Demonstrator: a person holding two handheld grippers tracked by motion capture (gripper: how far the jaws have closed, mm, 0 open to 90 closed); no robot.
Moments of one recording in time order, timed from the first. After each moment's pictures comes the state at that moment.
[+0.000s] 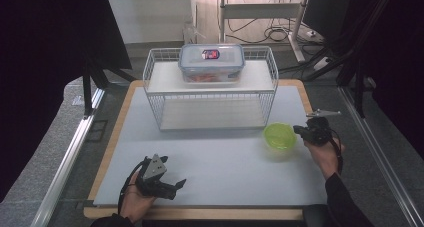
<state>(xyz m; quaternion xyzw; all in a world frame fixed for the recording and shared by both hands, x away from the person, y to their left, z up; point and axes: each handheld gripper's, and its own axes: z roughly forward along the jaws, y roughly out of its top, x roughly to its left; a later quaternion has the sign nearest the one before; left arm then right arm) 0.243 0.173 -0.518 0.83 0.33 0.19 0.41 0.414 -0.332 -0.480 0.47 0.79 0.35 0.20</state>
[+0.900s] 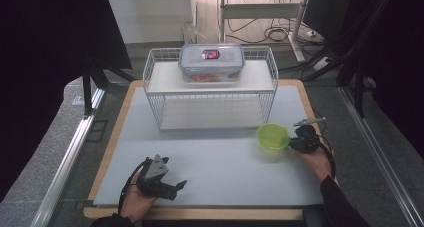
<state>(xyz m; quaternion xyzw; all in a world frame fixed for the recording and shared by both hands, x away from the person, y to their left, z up) 0.244 0.171 -0.521 0.83 0.33 0.18 0.40 0.408 -0.311 -0.510 0.44 0.83 0.33 0.11</state>
